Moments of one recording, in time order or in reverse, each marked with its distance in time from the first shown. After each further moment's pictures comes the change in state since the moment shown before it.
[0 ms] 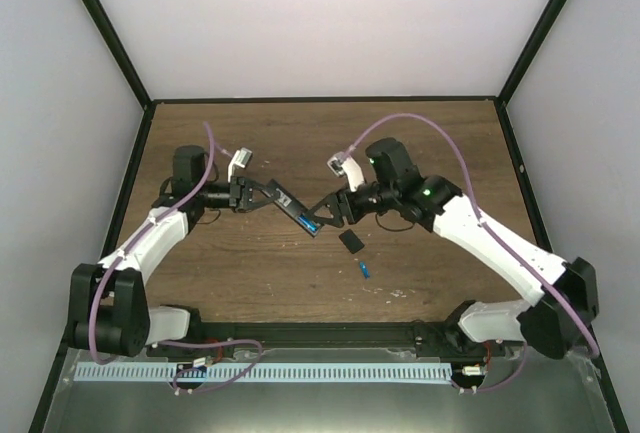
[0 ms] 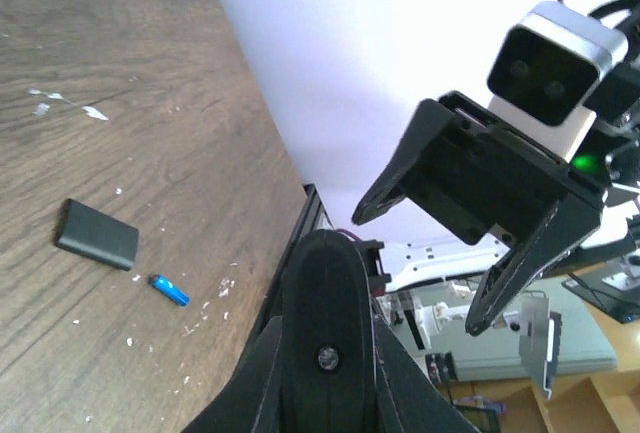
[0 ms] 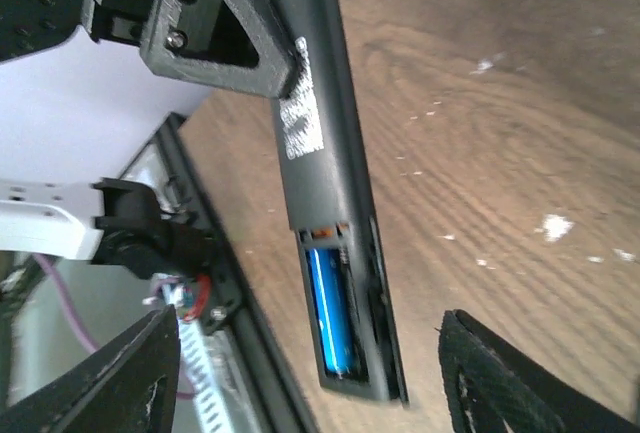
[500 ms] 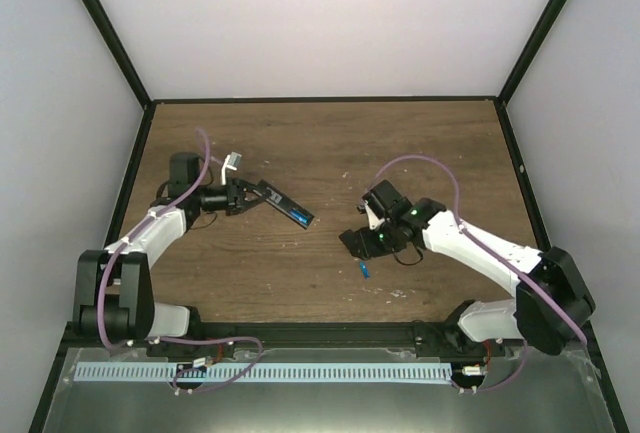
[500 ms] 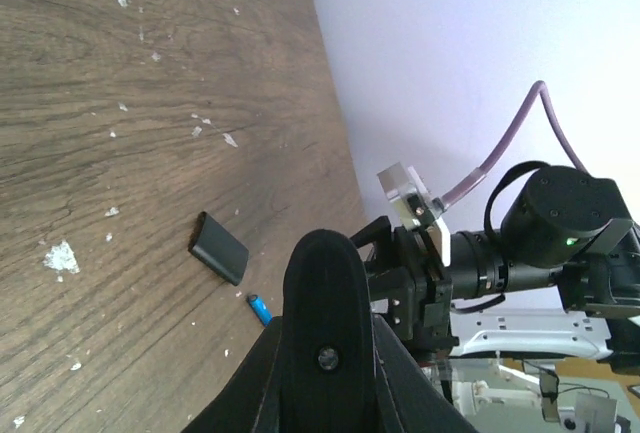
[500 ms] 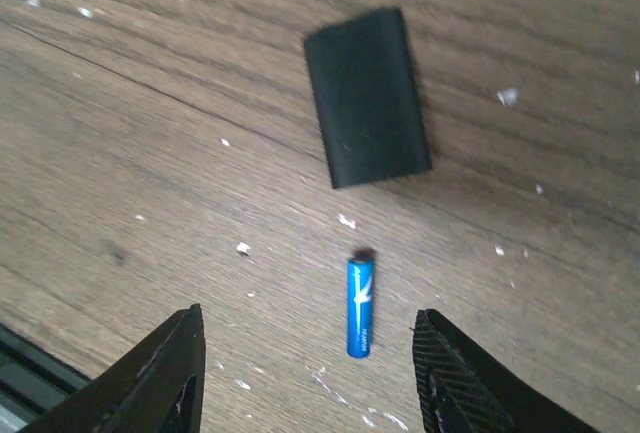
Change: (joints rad) left arm 0.082 0.074 -0.039 -0.029 -0.146 0.042; right arm 0.002 -0.002 -0.276 -0.208 0.444 0.112
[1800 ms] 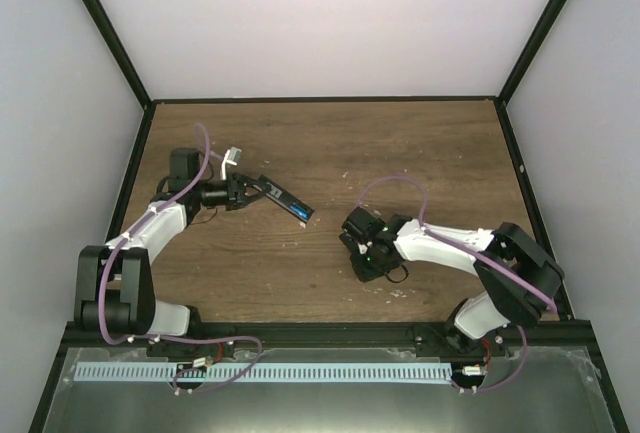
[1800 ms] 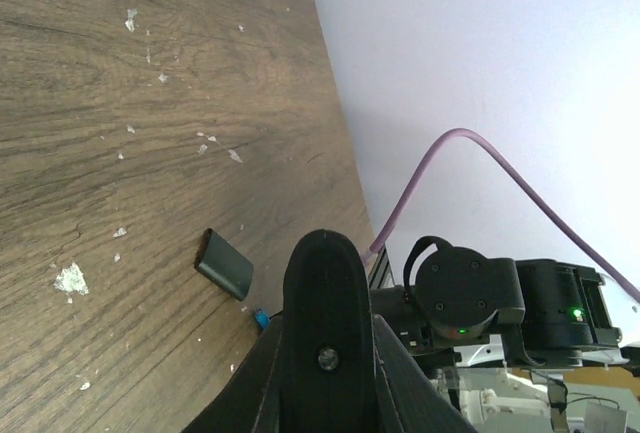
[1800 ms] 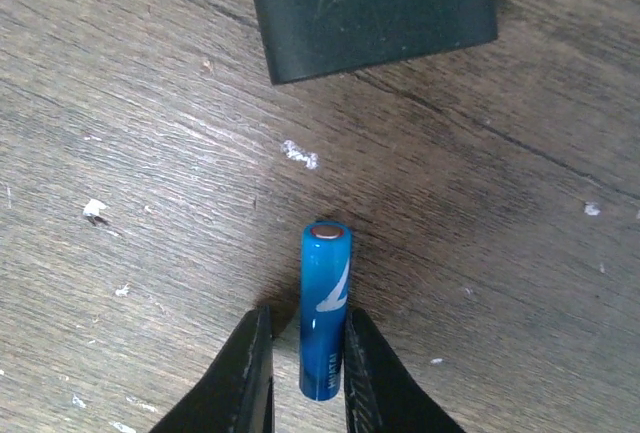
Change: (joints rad) left arm 0.000 0.029 0.042 -0.012 -0.022 0.011; right arm 0.145 0.193 -0.102 0.059 0.124 0.055
